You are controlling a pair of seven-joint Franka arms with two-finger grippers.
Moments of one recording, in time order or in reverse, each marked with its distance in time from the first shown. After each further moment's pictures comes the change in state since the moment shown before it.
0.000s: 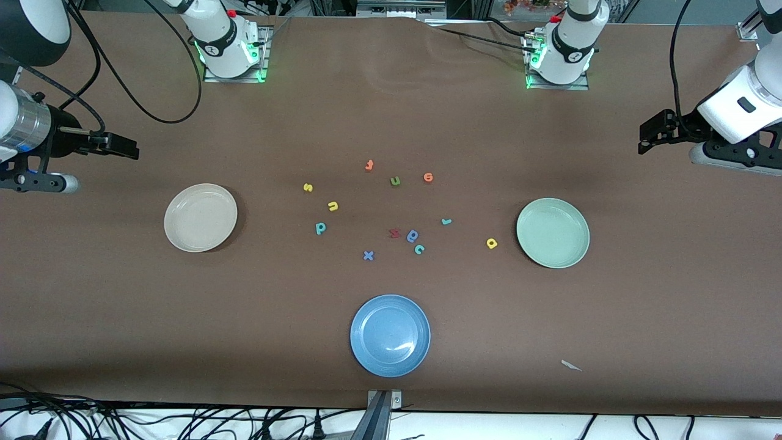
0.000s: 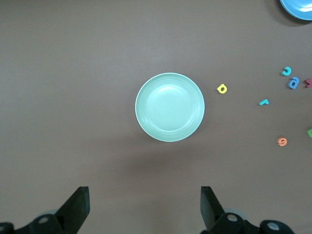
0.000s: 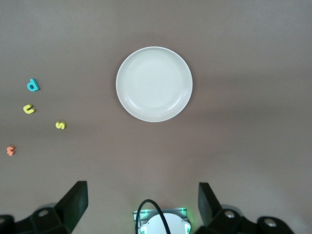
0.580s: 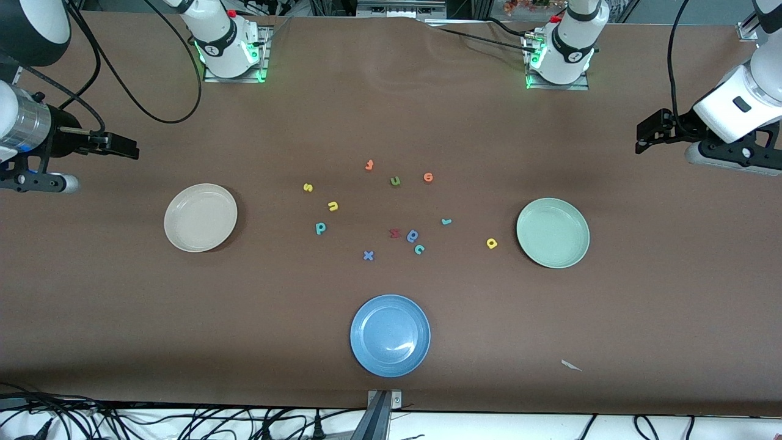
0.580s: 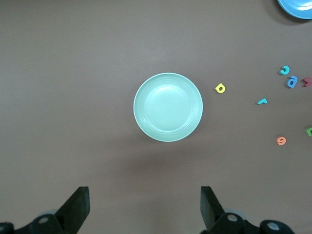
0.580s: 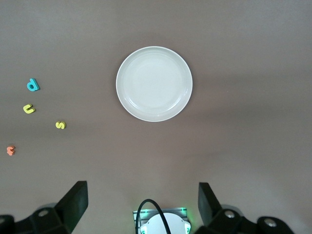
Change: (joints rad) left arm 0.000 0.000 -0.008 0.000 0.000 0.000 0.000; right arm 0.000 0.000 0.000 0.000 0.000 -0.001 0.000
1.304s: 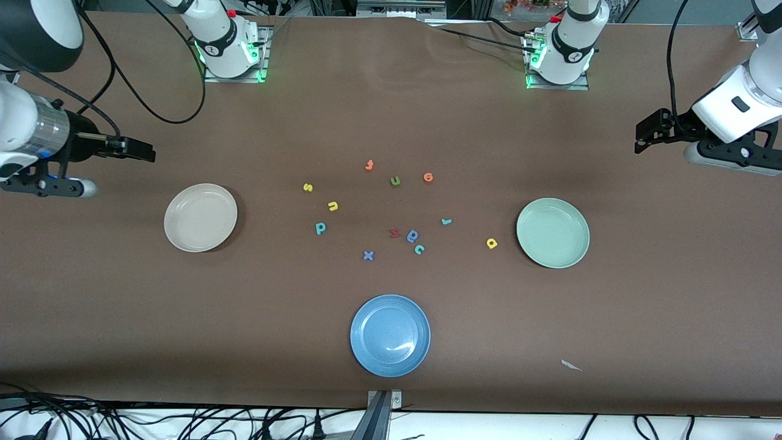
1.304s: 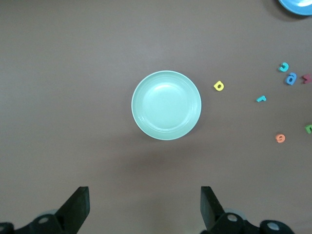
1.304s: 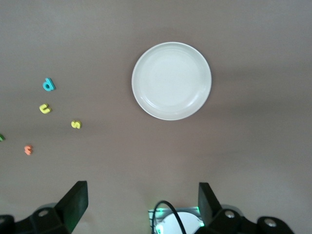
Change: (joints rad) left arm -0.001 0.006 -0.017 -0.003 0.000 -0.017 0.001; right arm 0.020 0.018 0.025 -0.029 0.054 0.042 0.081
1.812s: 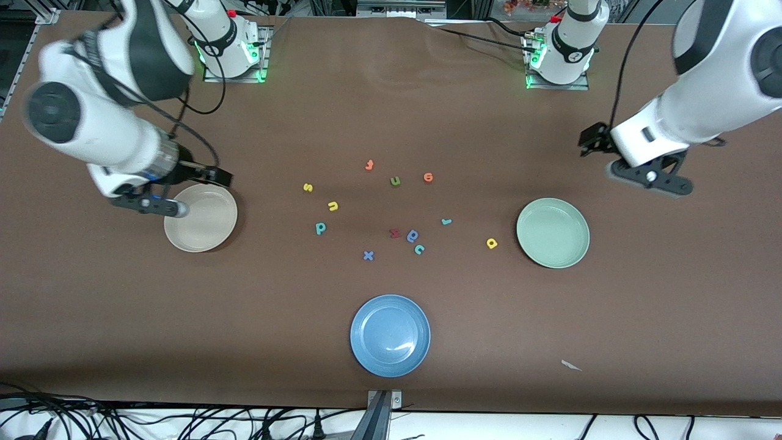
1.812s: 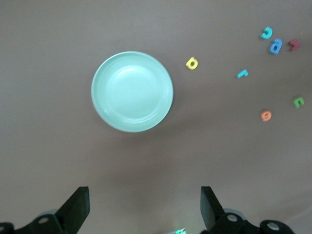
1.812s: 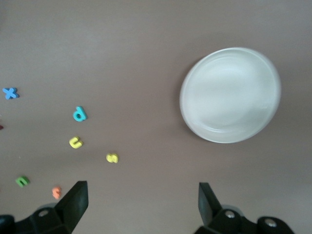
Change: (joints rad) left arm -0.016 0.126 -0.126 -0.008 -0.011 0.025 -0.068; right arm 0.016 0.002 0.186 -0.294 0.005 0.417 0.291
